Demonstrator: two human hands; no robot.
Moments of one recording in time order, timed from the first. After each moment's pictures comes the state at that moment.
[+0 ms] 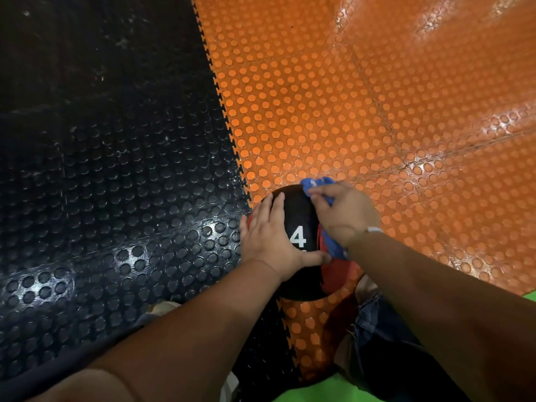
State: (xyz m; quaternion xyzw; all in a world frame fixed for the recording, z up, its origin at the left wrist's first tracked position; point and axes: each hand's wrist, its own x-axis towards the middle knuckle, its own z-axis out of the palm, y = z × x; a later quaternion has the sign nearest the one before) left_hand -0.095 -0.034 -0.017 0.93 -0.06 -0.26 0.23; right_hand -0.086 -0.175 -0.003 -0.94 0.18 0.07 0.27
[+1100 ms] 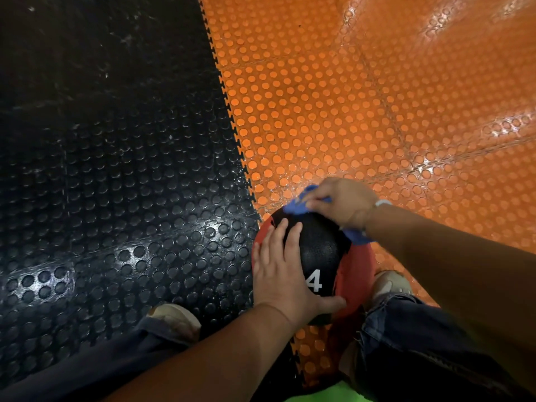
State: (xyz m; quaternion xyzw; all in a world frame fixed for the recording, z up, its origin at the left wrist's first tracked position) left_hand -0.145 -0.031 -0.021 0.94 -0.10 -0.21 0.24; right_hand -0.045 -0.194 -0.007 -0.94 0.01 0.28 0.20
